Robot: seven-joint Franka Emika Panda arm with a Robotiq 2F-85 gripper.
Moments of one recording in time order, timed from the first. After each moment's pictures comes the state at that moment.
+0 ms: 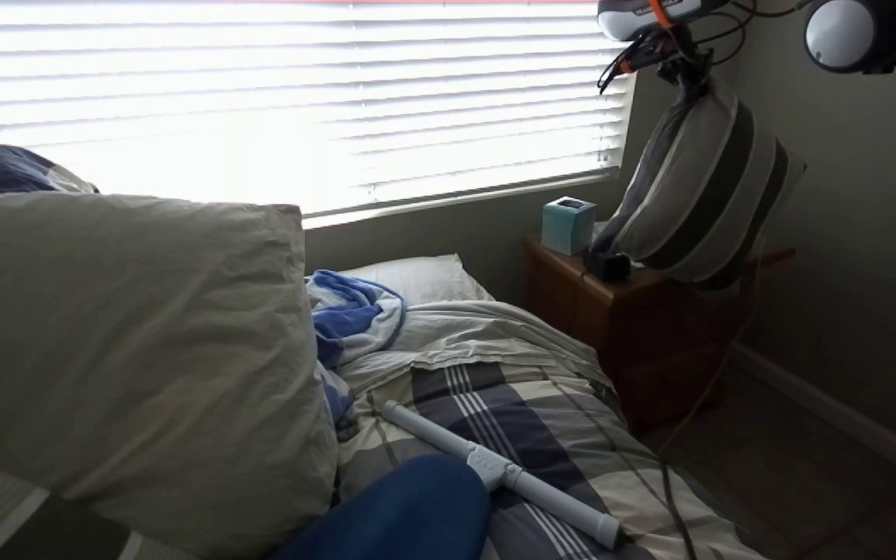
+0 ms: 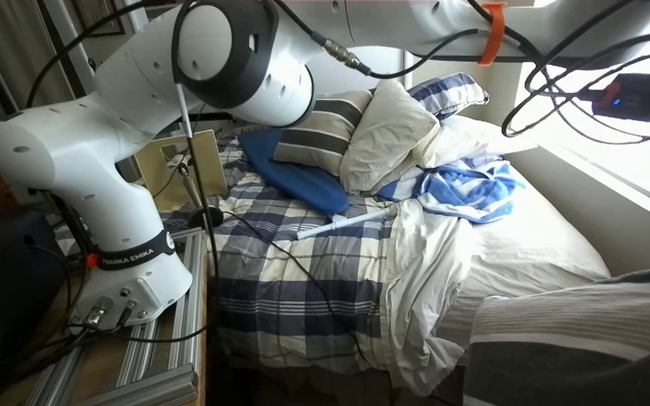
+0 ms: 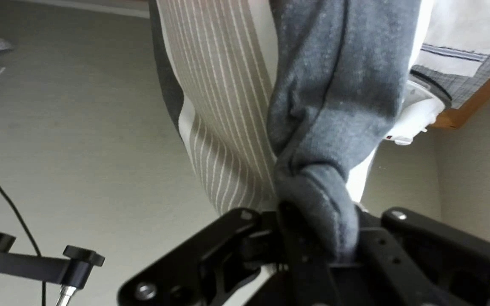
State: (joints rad) arm -0.45 1.14 -0.44 -0.45 -0.34 1.49 1.35
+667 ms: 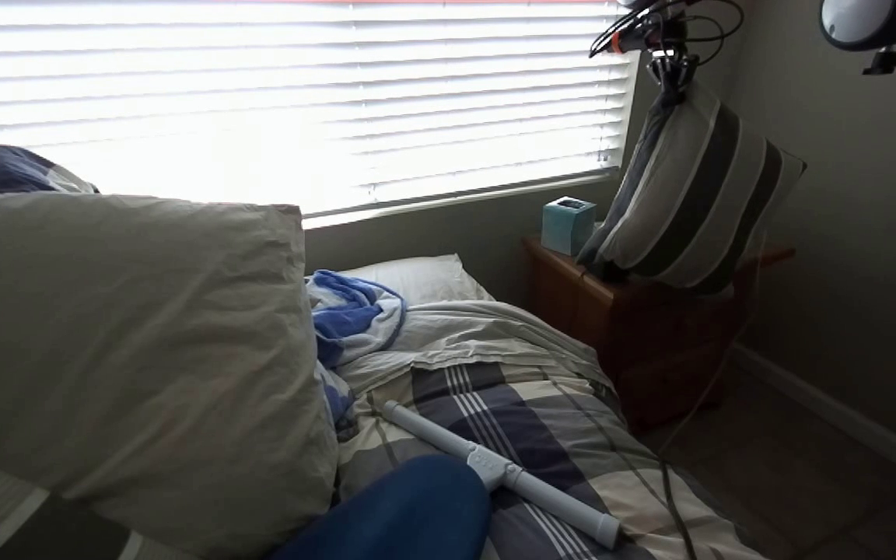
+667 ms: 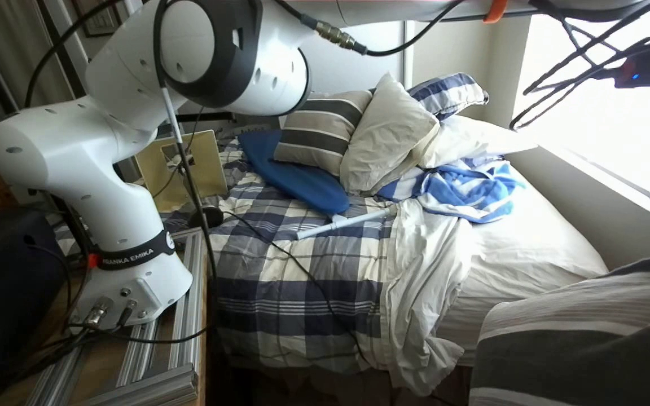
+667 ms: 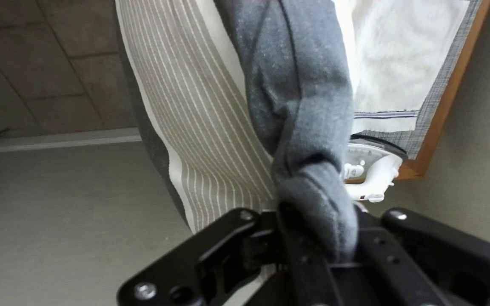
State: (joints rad) arm -0.53 1.09 -0.32 -0.45 -0.15 1.53 1.53
